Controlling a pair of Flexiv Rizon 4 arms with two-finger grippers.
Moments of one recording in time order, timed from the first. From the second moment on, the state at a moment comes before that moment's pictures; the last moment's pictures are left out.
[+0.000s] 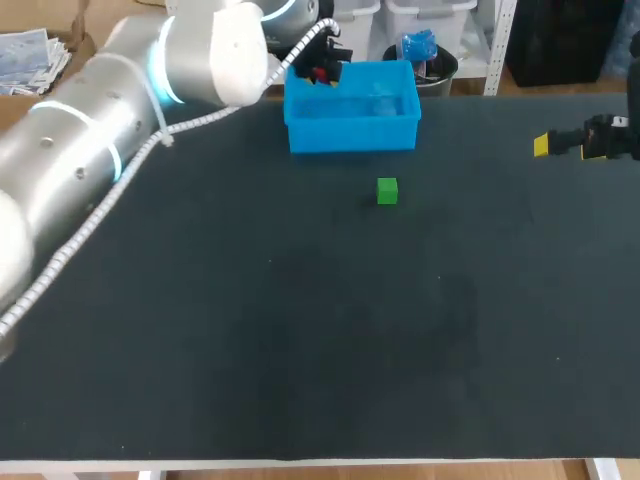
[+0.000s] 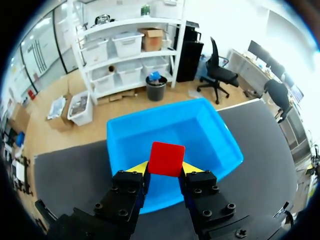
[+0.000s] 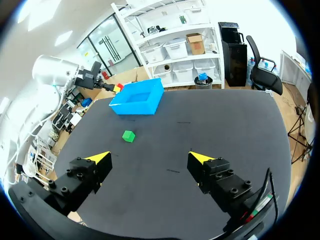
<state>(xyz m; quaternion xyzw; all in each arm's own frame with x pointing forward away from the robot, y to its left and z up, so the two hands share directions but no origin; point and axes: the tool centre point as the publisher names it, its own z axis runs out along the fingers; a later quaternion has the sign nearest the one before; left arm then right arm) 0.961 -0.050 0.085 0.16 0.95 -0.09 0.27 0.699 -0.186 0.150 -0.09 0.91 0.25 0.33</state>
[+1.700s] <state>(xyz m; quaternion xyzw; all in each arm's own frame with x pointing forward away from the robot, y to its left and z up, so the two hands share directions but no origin) 0.938 -0.045 0.139 0.23 0.94 -0.09 0.24 0.699 -0.186 0.150 -0.09 0.91 0.25 0.33</state>
